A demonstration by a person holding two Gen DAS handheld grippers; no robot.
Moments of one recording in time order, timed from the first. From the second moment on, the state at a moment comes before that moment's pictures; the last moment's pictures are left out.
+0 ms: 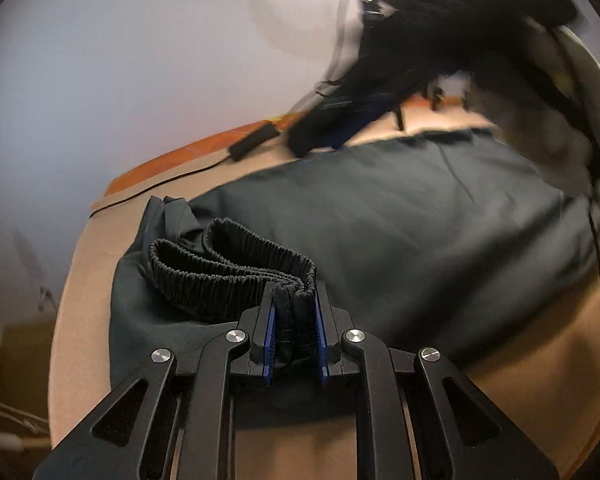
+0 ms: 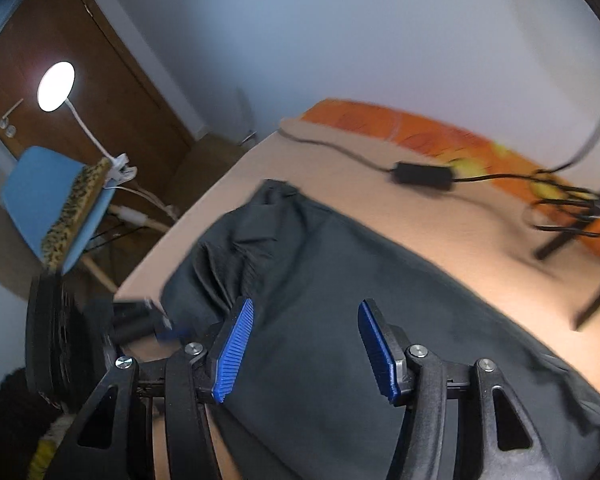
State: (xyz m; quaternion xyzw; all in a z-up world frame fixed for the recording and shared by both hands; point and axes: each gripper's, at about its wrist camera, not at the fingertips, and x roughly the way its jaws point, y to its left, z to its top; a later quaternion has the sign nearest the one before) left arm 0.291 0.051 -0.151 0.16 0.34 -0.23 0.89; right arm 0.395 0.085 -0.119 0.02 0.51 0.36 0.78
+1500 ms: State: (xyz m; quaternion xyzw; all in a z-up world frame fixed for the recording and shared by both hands) left arm 0.214 -0.008 -0.139 0.23 0.28 -0.29 0.88; right arm 0.389 0.069 -0.160 0.17 0.59 0.36 0.71
